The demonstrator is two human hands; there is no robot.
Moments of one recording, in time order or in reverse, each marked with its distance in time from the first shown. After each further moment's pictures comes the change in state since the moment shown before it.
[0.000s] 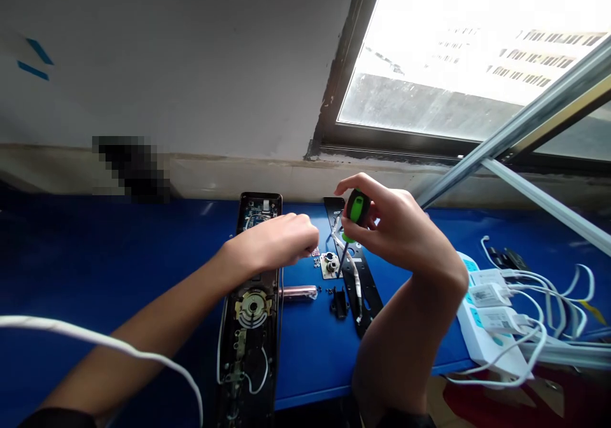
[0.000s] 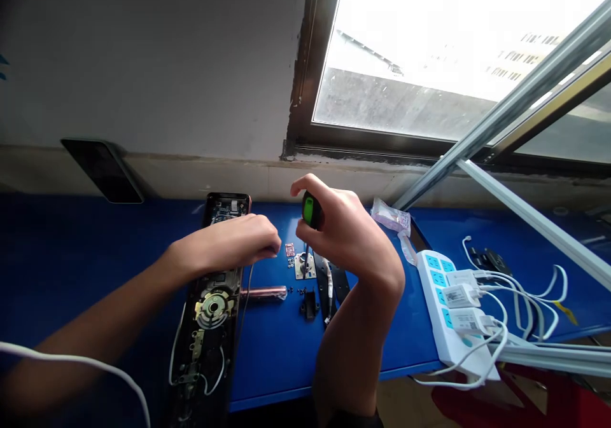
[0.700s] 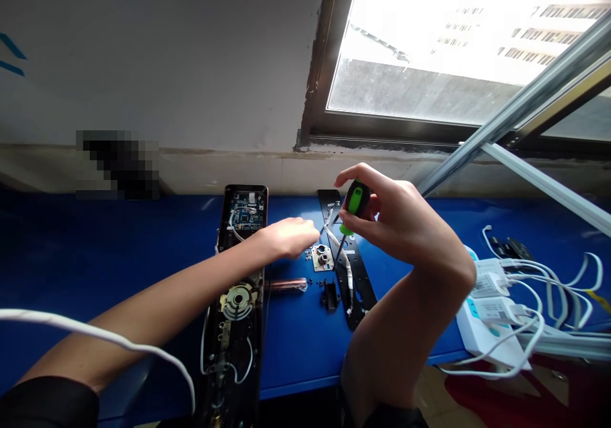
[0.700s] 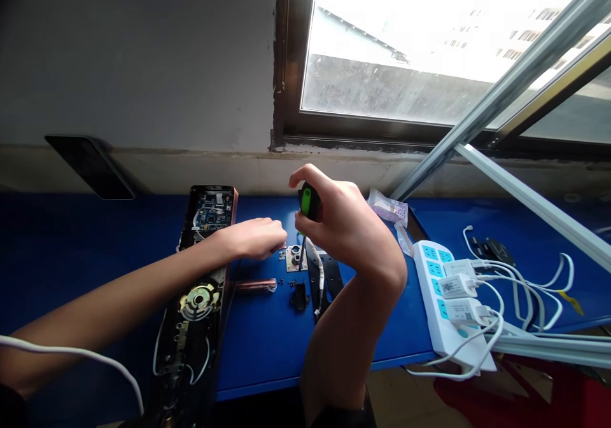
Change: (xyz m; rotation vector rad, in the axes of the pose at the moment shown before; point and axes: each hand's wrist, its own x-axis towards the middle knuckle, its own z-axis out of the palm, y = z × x) left_hand 0.062 0.004 0.037 0.175 -0.221 -0.033; right_hand -0.011 0.020 -0.011 0.082 -0.023 0.077
